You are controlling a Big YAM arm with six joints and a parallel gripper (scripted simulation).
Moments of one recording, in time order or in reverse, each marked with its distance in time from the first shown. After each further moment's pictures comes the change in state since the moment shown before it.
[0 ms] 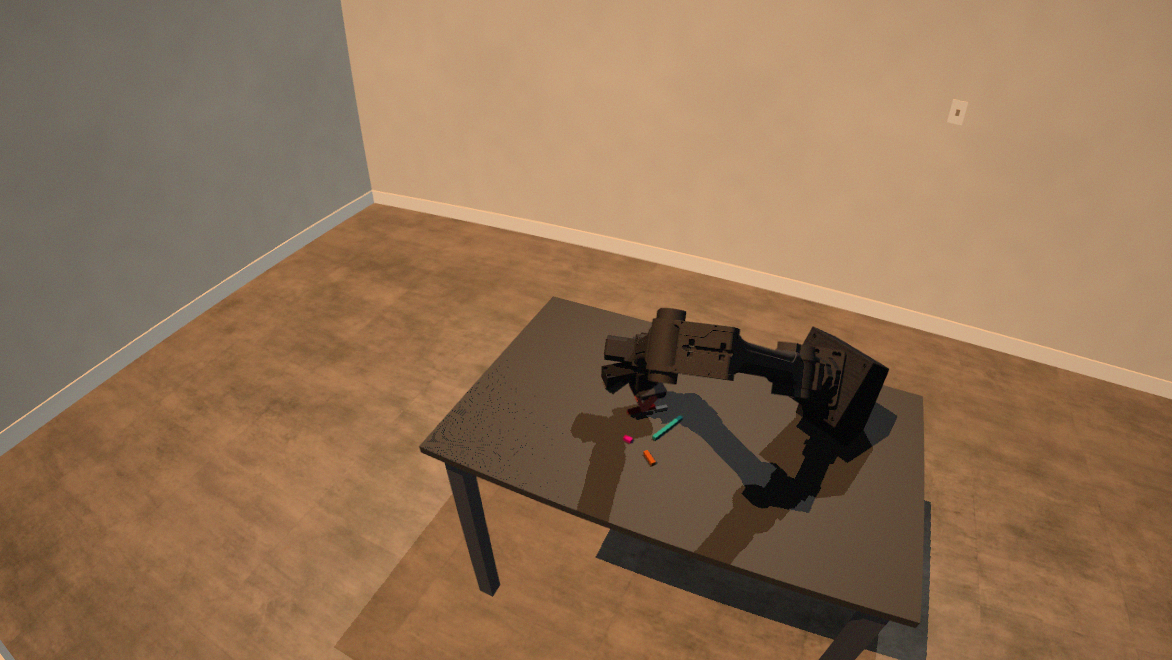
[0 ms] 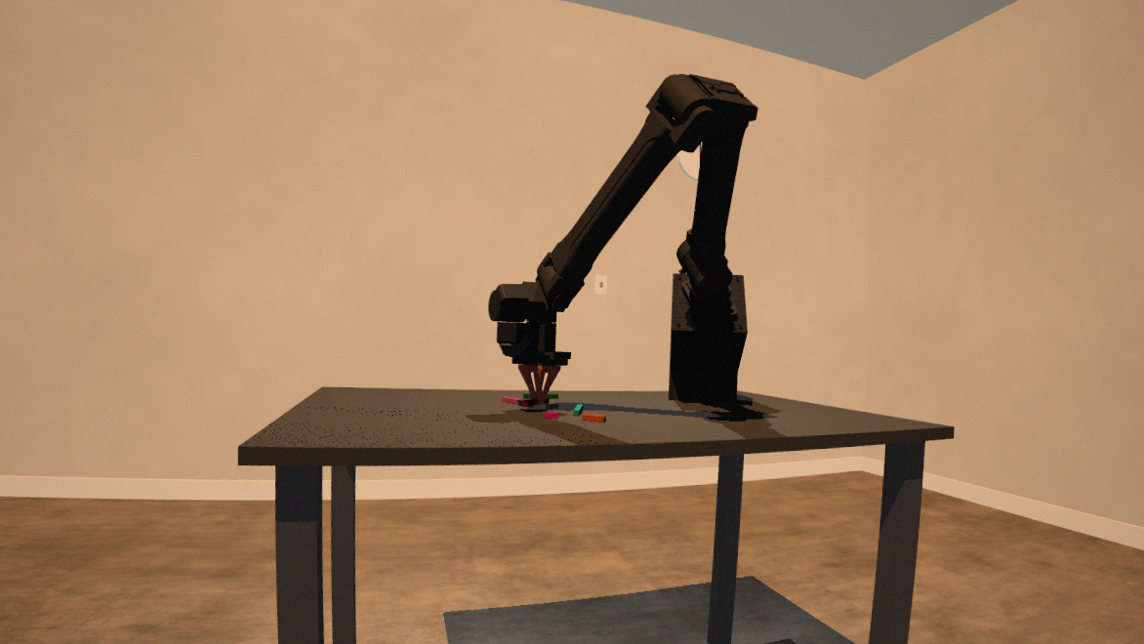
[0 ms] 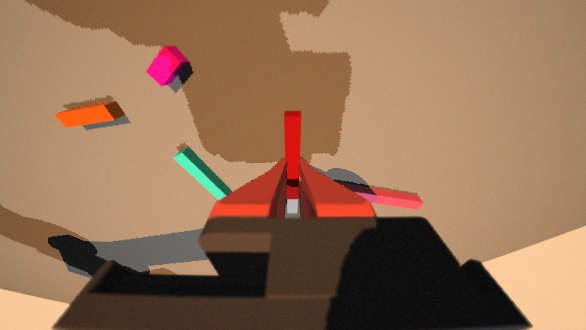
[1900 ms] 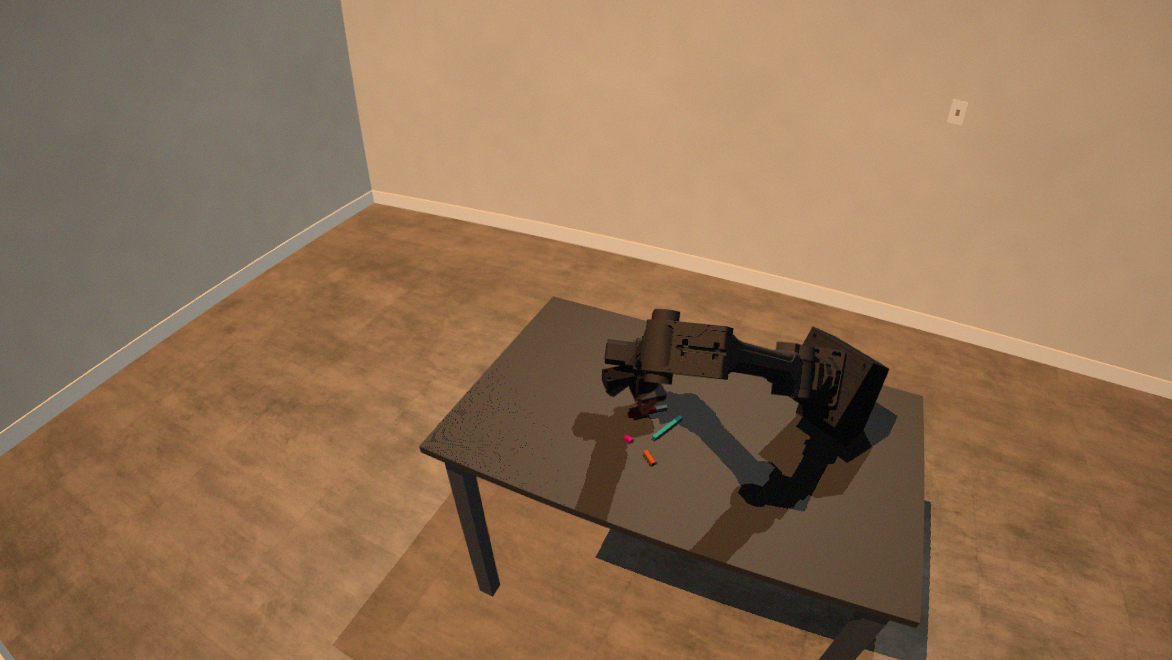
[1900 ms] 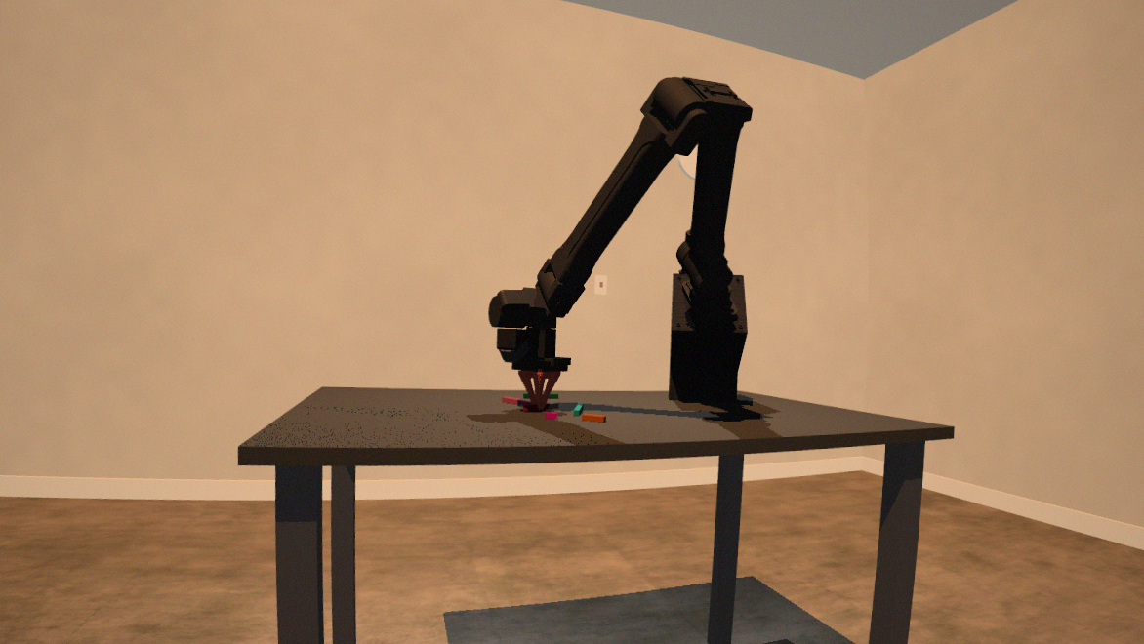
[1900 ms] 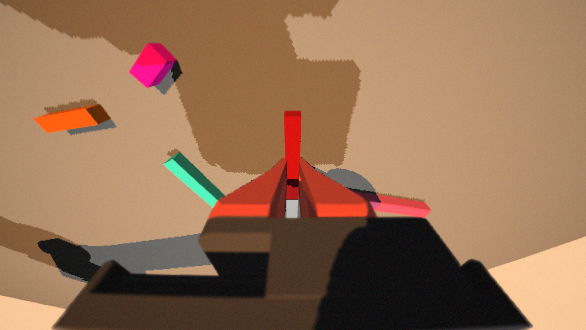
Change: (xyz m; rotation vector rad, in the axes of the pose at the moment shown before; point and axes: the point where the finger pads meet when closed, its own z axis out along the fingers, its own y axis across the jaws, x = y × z) arm 0.001 -0.001 0.011 0.000 0.000 0.002
